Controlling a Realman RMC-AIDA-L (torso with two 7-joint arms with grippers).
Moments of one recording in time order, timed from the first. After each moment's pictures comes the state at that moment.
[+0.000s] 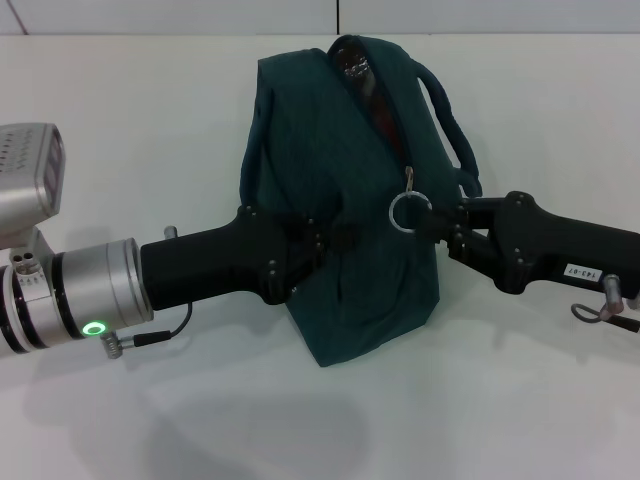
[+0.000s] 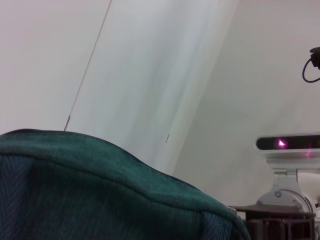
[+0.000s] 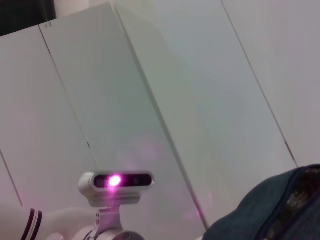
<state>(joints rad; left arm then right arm) -0.45 -2.09 1.10 0.42 1.45 1.59 -1.22 0.53 2.03 -1.19 -0.33 -1.30 -1.61 1.19</state>
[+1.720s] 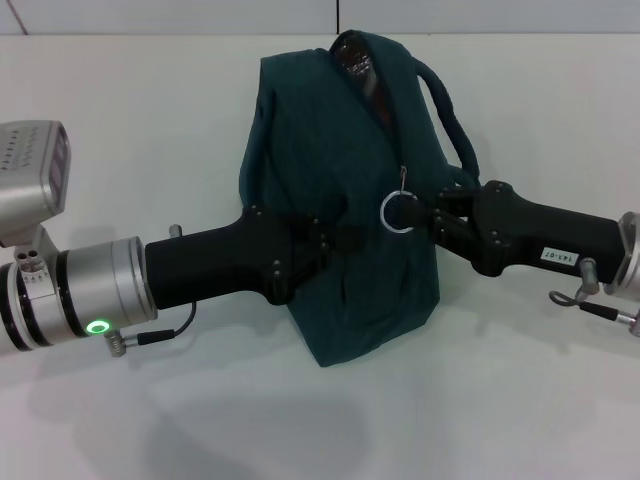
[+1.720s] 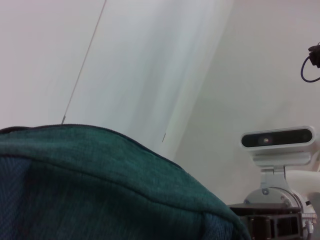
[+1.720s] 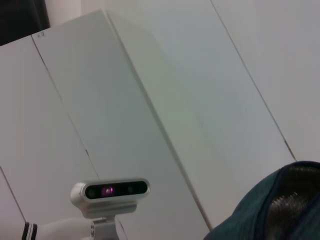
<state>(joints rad) -0.46 -2.09 1.11 0.42 1.45 1.59 -1.22 0.61 2.03 -1.20 -0.23 -1.26 -1.59 1.19</state>
